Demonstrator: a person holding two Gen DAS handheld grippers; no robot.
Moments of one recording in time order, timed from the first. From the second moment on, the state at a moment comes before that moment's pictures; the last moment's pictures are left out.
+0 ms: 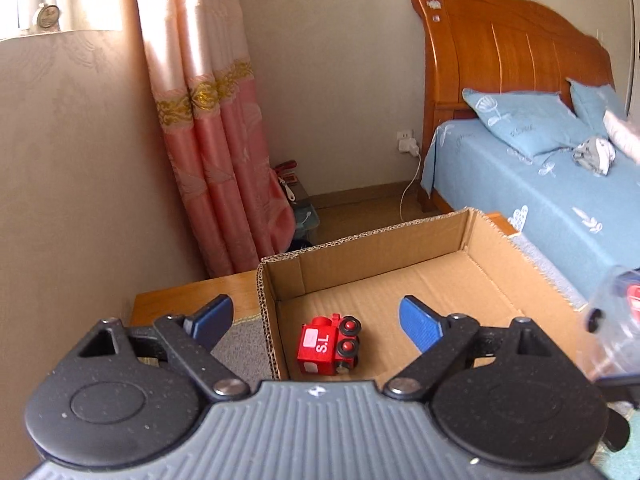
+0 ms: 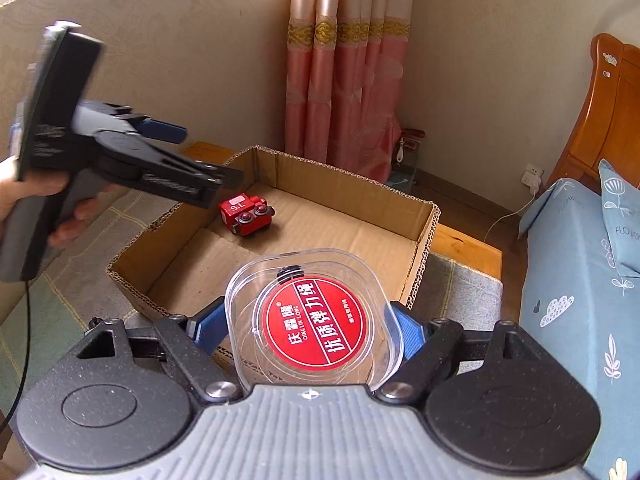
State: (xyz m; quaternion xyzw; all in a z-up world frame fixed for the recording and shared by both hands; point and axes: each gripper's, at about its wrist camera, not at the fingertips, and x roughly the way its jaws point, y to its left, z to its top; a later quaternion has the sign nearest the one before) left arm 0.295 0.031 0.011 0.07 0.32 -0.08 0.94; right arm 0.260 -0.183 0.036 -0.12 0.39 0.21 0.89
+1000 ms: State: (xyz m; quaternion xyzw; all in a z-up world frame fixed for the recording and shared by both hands) left arm 0.149 0.052 -0.003 0.06 0.33 -0.09 0.94; right arm 0.295 -0.169 0.051 -0.12 0.38 0.17 0.90
